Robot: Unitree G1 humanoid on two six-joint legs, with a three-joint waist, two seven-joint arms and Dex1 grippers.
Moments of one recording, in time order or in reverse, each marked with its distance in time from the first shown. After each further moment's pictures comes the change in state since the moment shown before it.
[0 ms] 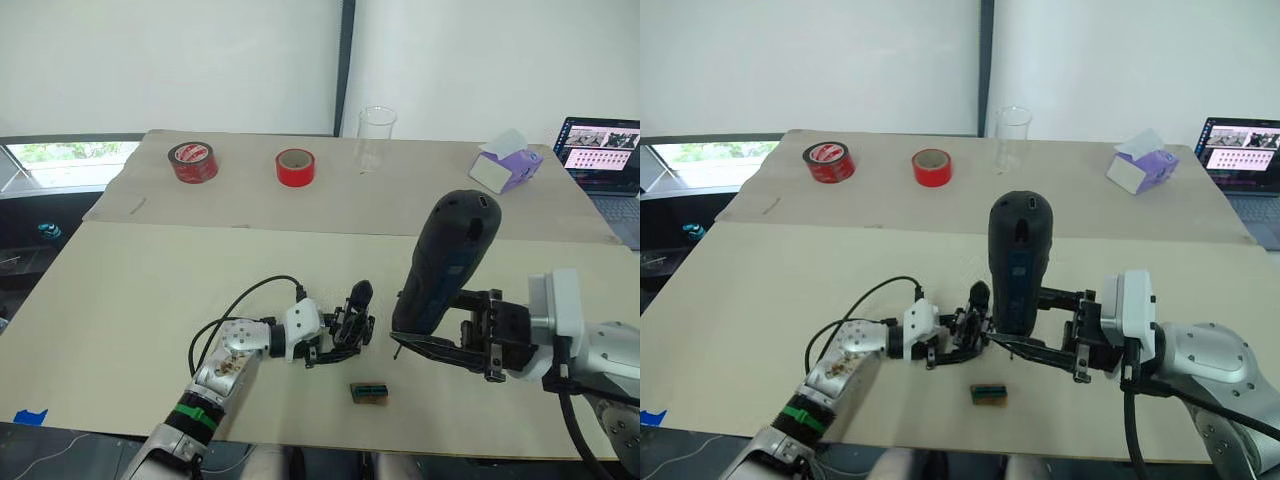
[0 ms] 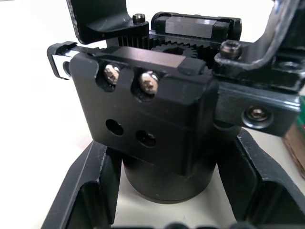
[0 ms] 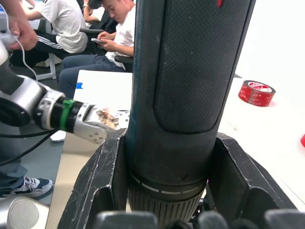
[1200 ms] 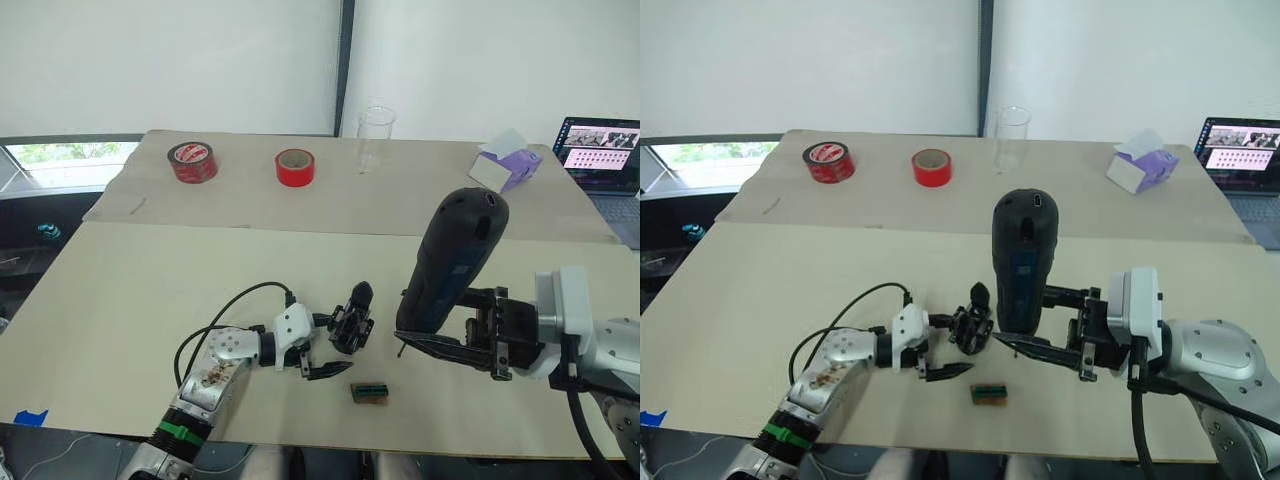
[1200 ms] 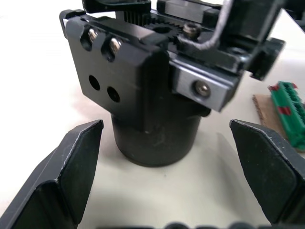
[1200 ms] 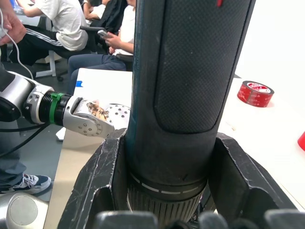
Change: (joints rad) left arm 0.146 0.025 0.036 -0.235 0.013 0.178 0.113; right arm -0.013 -0.014 -0.014 0.013 0.009 0.000 0.010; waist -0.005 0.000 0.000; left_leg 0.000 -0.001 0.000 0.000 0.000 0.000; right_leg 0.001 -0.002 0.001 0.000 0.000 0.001
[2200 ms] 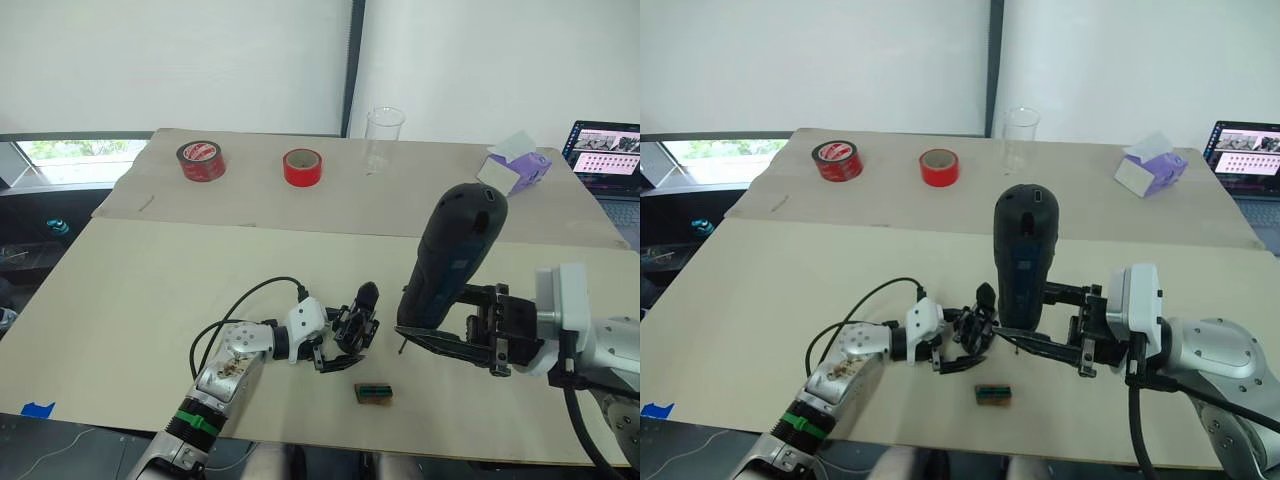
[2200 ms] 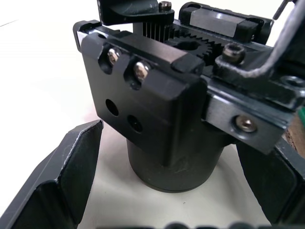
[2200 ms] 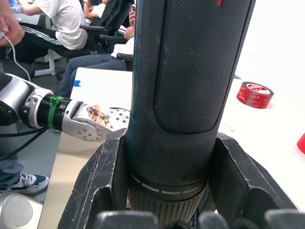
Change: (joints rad) left arm -0.060 -0.048 -0.037 0.069 0.029 -0.017 0.018; right arm 0.000 0.000 0.000 0.002 -0.011 0.000 -0.016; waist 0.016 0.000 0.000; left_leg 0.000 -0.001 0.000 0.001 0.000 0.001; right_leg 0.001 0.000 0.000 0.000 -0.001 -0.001
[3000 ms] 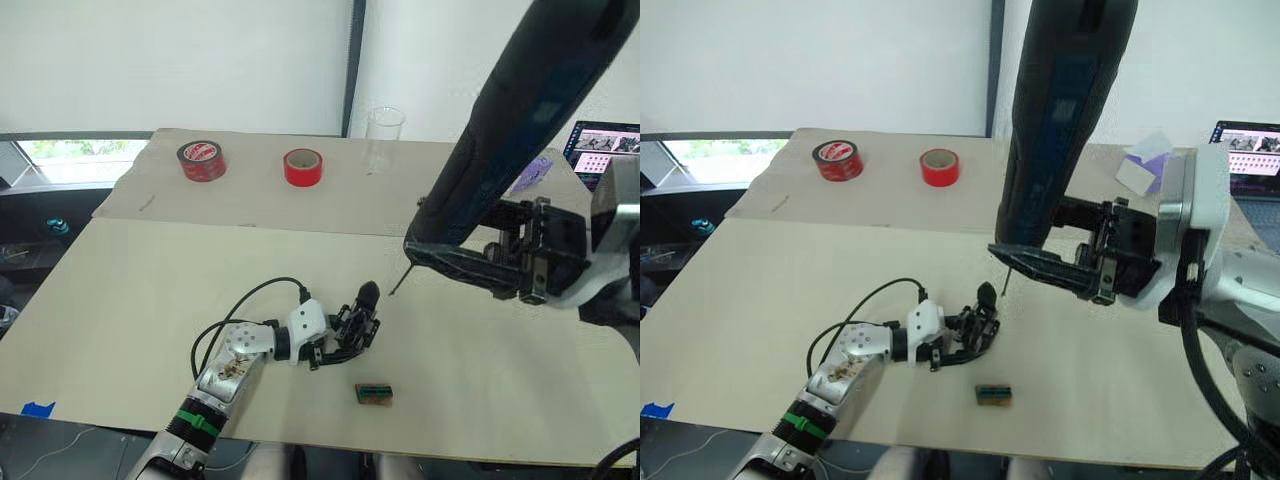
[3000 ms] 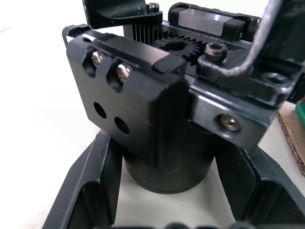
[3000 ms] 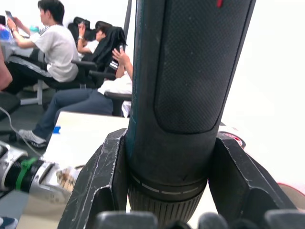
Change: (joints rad) left arm -0.007 0.007 -0.013 0.015 0.005 -0.026 -0.009; right arm -0.438 -0.089 -0.014 0.080 0.325 0.184 -0.227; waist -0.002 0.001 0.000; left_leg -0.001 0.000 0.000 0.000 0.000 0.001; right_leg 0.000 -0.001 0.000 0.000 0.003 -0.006
